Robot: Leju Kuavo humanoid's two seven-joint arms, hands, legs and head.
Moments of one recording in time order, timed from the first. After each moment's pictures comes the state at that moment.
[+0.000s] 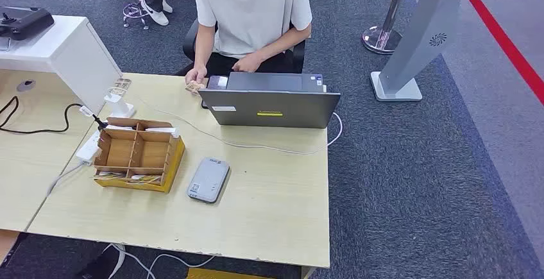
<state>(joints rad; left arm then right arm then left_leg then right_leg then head) -0.02 -0.16 1.22 -1.14 0.43 -0.55 -0.54 -0.06 0.08 -1.02 -0.24 0.55 0.00 -0.38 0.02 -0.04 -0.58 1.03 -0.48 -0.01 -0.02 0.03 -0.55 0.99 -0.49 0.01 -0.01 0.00</state>
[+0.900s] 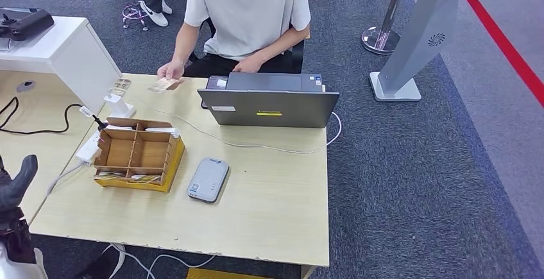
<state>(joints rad) -0.22 -0.02 0.77 -1.45 -0.10 -0.27 -0.47 -0.10 0.09 -1.02 -0.21 0.65 -0.02 -0.31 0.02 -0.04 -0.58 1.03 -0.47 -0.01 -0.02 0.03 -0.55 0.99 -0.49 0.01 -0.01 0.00</state>
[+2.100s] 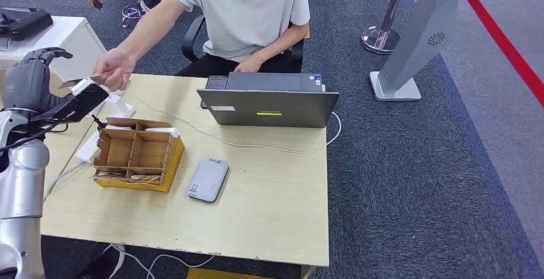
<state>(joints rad) -0.58 0.31 0.14 -1.23 -1.08 0.17 -0.15 -0.12 0.17 -1.00 -0.20 0.75 -0.03 -0.23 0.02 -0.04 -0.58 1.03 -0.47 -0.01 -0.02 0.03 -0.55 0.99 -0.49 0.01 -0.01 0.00</state>
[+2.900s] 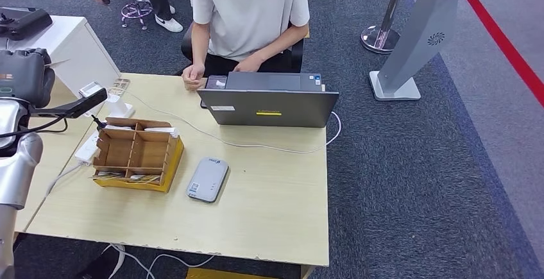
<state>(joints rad) -0.68 0.47 -0.07 -1.06 -1.44 0.35 0.06 -0.09 0.22 -0.97 -0.19 0.81 -0.04 -0.21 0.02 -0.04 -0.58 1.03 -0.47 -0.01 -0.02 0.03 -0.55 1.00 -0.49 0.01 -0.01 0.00</state>
